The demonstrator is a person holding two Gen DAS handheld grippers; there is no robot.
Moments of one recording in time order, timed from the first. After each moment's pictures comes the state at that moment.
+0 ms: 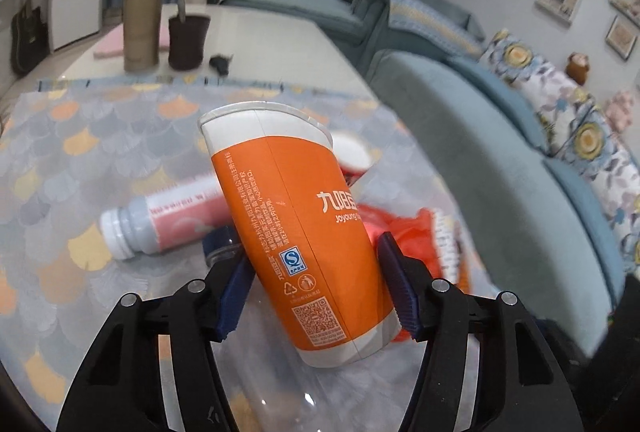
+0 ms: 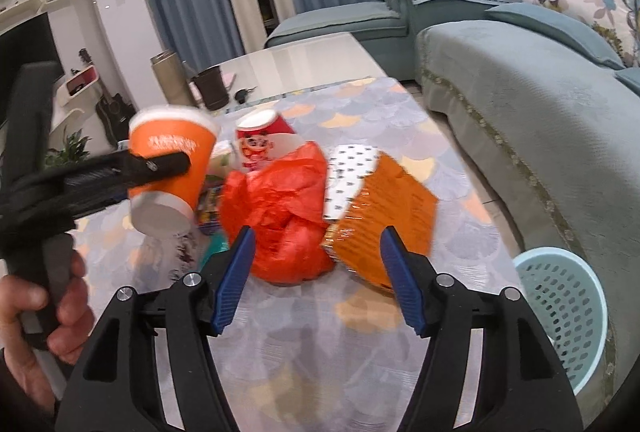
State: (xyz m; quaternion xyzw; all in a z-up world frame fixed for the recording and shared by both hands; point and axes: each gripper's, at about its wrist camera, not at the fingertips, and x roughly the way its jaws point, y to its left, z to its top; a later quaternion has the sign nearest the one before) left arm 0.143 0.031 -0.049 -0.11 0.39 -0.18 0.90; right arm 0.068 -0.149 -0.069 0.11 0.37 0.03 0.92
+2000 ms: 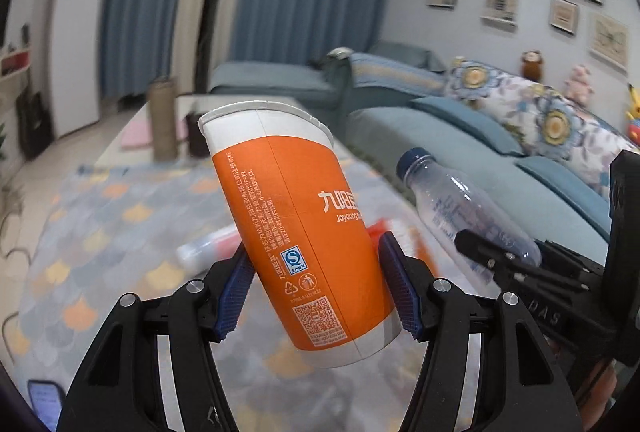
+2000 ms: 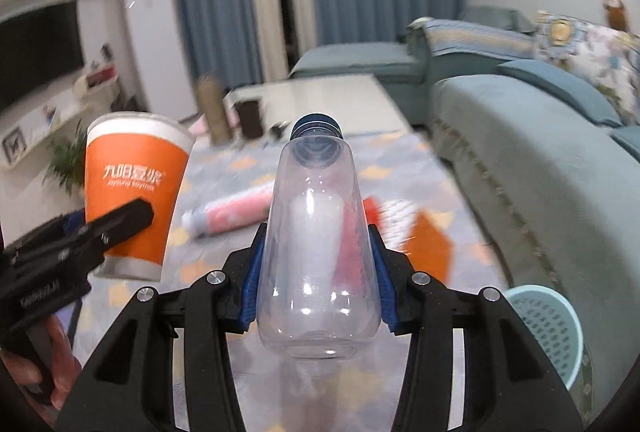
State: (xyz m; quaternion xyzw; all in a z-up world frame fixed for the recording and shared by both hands) left arm 0.026 0.047 0.019 -0.04 0.26 -0.20 0.94; right arm 0.017 -0.120 0.016 0.07 0.30 0.02 0.95
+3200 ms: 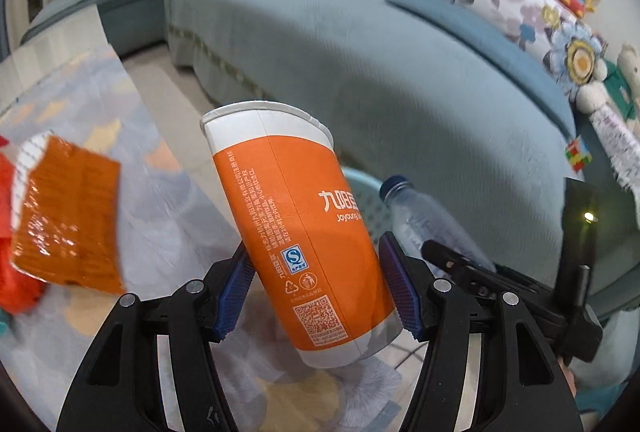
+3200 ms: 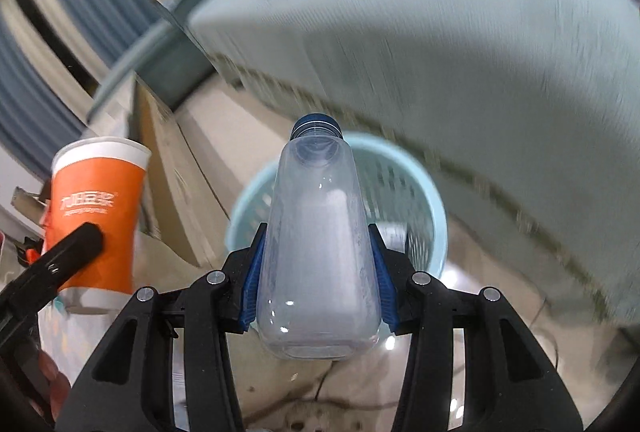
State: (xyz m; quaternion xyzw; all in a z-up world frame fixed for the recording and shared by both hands) left arm 0.040 -0.258 -0.117 0.08 0.45 -0.40 0.79; right arm -0.087 -0.421 -0.163 0.34 0.43 -0.23 0.80
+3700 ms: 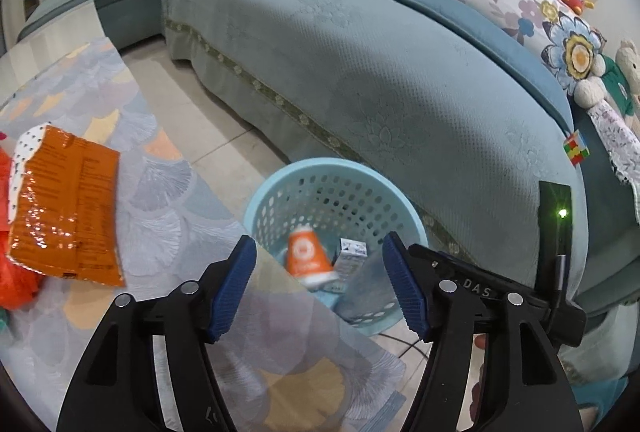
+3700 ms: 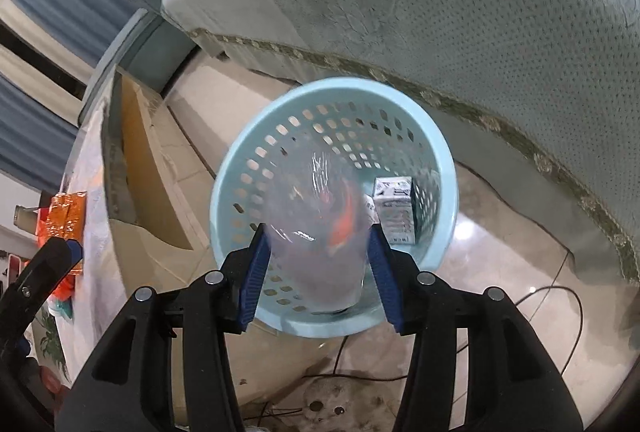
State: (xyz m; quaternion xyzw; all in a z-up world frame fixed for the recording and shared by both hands) left arm 0.040 -0.253 -0.111 0.07 0.45 -0.41 0.79; right arm -0.087 -0.417 -0.177 0.37 0.43 -0.22 0.79
